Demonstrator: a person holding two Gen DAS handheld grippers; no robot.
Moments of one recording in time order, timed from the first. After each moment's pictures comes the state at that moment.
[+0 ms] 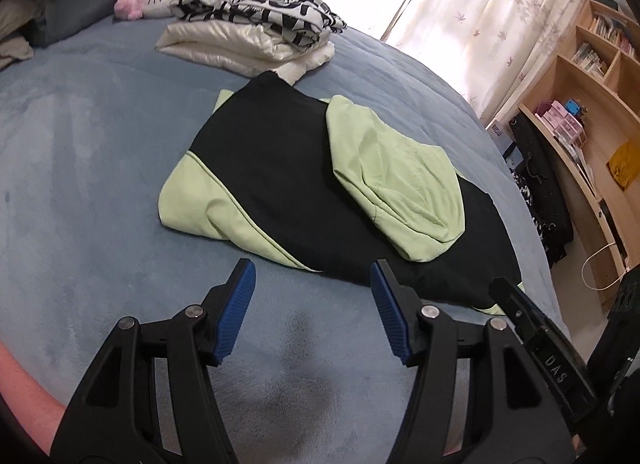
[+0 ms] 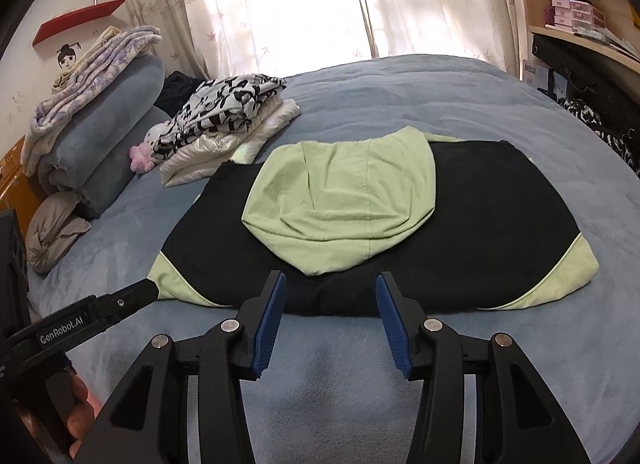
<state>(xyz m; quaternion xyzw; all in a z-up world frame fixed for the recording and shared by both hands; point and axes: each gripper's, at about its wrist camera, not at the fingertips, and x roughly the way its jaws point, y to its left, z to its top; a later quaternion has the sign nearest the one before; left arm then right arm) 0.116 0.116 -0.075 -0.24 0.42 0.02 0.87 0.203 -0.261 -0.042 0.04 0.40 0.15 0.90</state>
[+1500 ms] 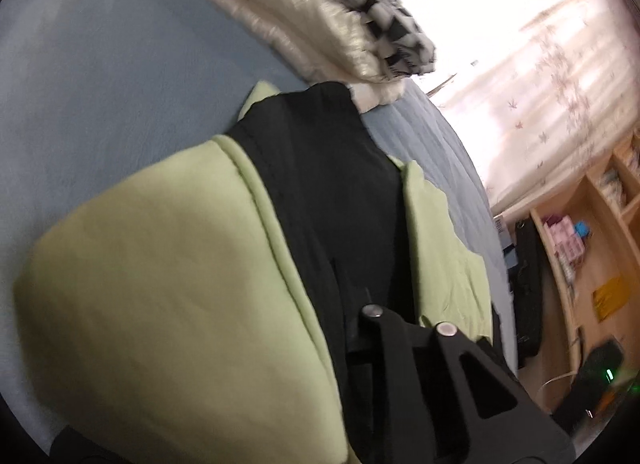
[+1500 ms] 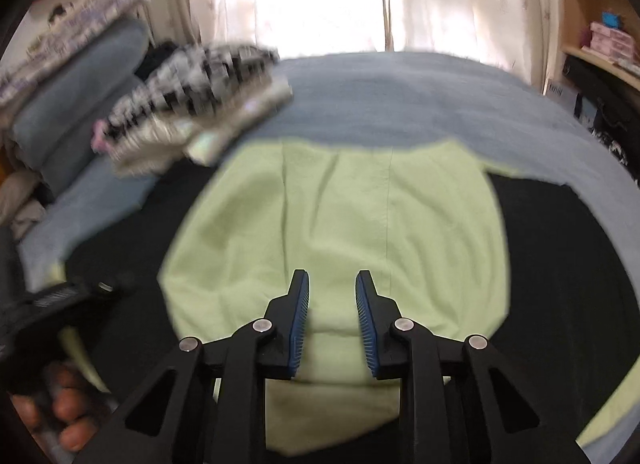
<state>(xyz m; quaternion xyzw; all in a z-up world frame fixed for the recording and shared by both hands) 0.263 0.184 -0.184 -0.39 0.35 0.07 0.85 0.396 -0.187 -0.140 -0.01 0.45 0.15 0.88</state>
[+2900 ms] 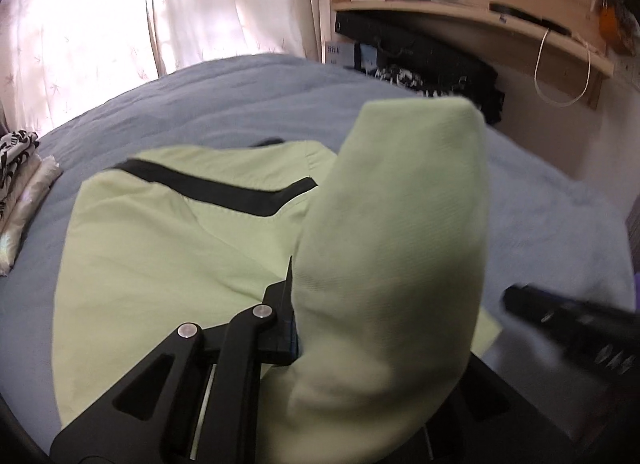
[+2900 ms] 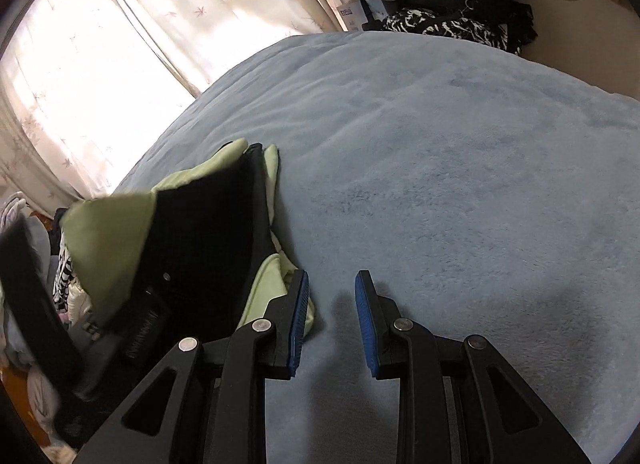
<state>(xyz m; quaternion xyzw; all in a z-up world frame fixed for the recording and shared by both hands) 0.317 -0.270 -0.128 0.07 0.35 -0.21 0.91 0.279 -0.514 -0.138 0.26 0.40 -0.07 0.88</state>
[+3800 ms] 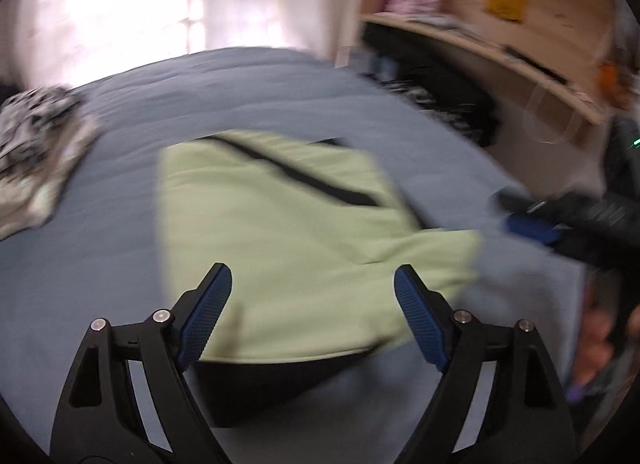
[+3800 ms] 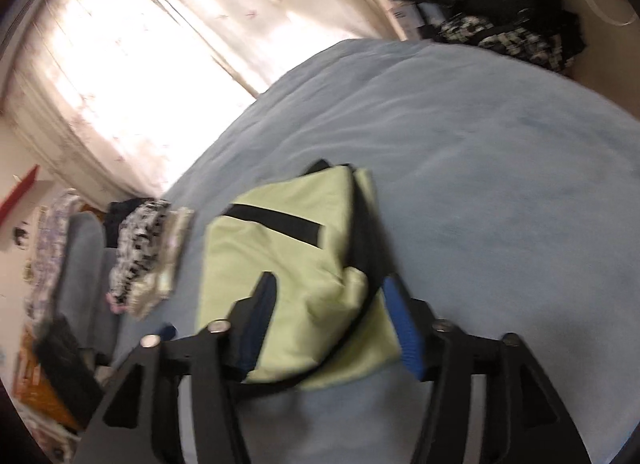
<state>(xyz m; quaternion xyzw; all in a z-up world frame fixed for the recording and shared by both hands) 0.282 -0.132 -0.062 0.01 0.39 -0.18 0.90 0.303 -0.509 -0.058 0.31 0.39 0.06 0.87</state>
